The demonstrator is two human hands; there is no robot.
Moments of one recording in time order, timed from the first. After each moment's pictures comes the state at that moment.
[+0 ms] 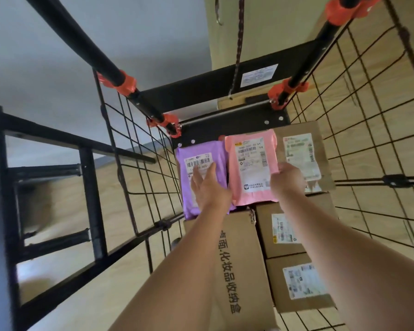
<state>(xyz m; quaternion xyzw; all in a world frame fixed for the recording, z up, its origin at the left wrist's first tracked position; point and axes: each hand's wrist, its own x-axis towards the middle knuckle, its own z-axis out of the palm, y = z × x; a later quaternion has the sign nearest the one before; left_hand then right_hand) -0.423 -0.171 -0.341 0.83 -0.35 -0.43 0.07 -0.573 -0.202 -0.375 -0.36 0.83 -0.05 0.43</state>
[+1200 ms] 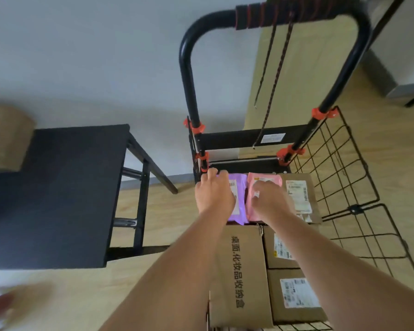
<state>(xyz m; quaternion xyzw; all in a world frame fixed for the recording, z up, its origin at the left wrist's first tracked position) -0.370 -0.120 -0.161 0.80 -0.57 -0.18 0.06 -0.502 -0.144 -0.177 -0.71 0.66 0.05 0.23</state>
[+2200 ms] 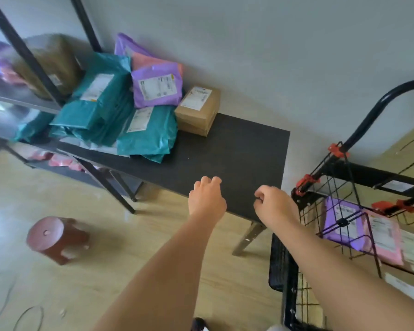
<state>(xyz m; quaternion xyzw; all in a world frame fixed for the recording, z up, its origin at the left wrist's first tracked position) 0.000 0.182 -0.092 0.88 -0.42 -0.18 0.14 -0.142 0.103 -0.079 -0.83 0.53 0.01 0.18</state>
